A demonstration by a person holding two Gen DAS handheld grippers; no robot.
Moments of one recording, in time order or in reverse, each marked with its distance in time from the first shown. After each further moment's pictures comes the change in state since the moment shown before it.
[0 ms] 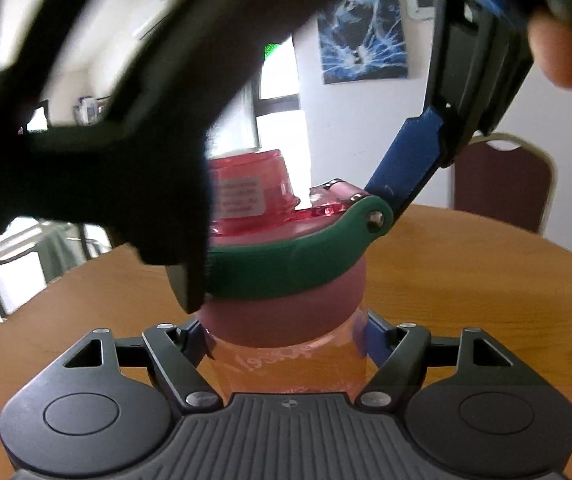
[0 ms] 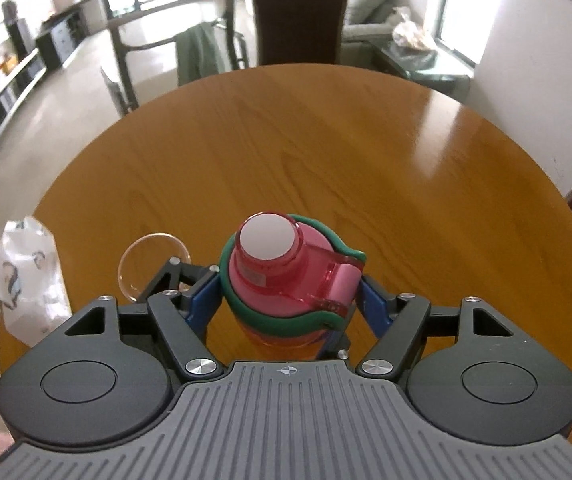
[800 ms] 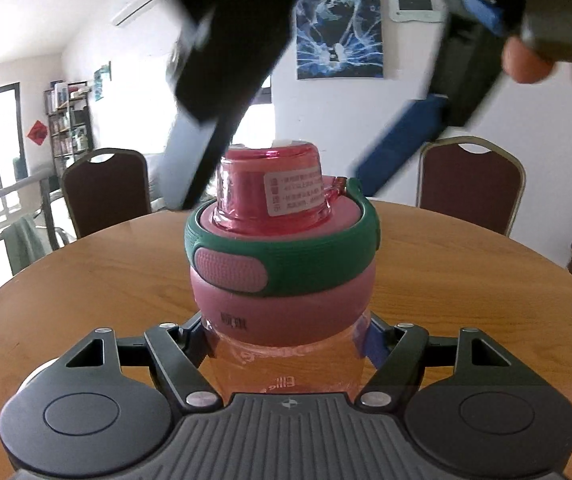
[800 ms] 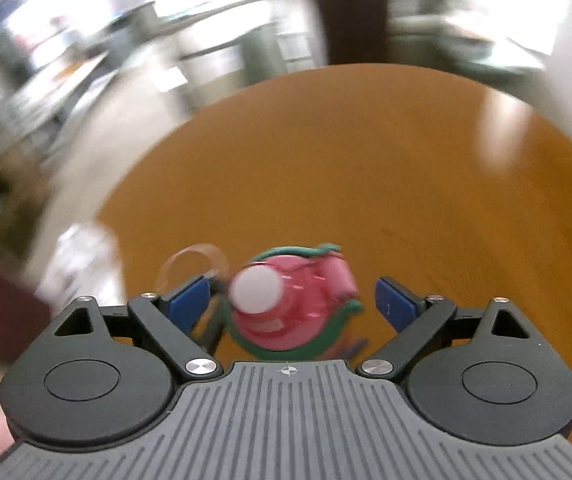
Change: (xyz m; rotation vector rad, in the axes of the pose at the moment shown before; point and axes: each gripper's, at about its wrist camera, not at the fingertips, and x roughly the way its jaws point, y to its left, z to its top) left arm -0.004 0.005 0.002 -0.035 0.023 -0.064; right arm -0.011 -0.028 0.011 0.155 -0.026 0.106
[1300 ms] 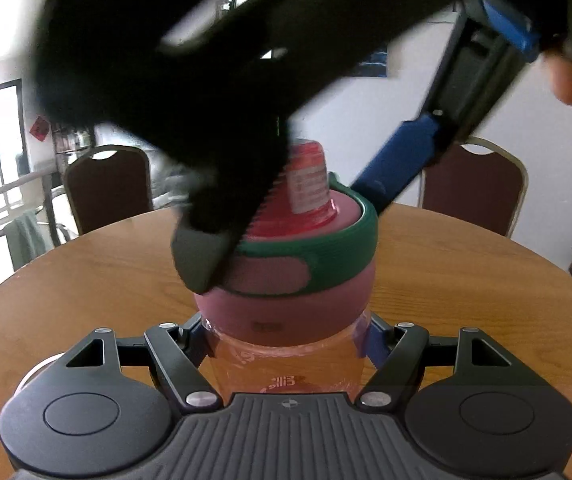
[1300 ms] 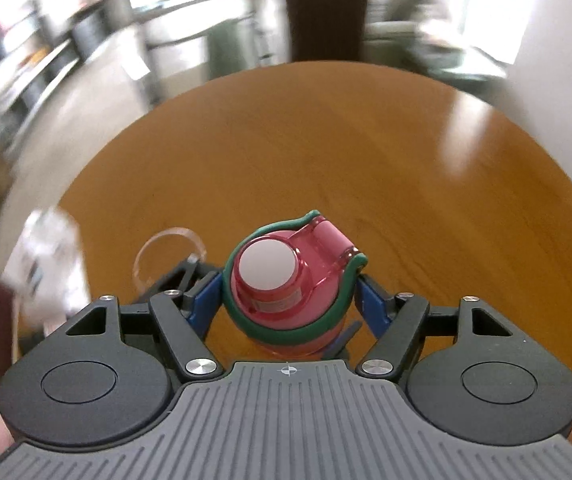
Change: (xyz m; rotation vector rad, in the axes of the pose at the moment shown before) left arm 0.011 0.011 0.009 0.005 0.006 -0.033; right arm 0.013 0.000 0.000 -0.288 0.098 0.096
